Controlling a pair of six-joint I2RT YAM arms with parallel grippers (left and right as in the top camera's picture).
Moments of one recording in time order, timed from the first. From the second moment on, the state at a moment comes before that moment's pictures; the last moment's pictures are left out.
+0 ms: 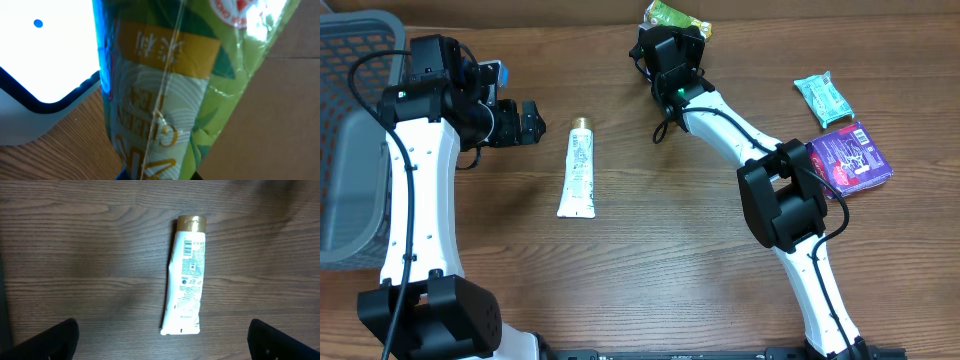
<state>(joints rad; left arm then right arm) 0.17 1.69 1.66 -1.17 0.22 0.06 0.51 2.50 2.06 -0.06 0.80 -1.12</state>
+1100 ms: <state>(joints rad) 0.17 1.69 1.66 -1.17 0.22 0.06 0.12 1.85 2.08 -1.01 0.14 0.39</state>
